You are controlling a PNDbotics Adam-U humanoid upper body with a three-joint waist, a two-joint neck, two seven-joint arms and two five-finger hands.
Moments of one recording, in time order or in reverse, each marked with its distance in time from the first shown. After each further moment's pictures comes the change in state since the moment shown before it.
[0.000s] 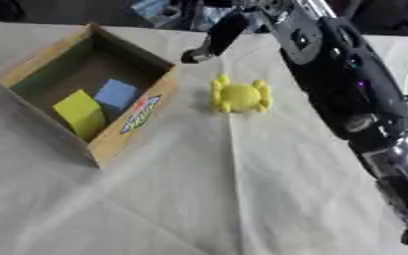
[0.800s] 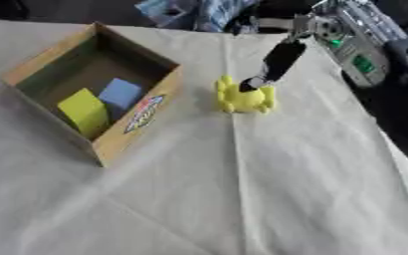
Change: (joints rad) left arm 0.000 0.008 0.000 0.000 -0.004 0.000 0.000; right arm 0.177 -0.183 0.016 -0.125 0.011 -0.008 -0.031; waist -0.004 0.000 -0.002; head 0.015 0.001
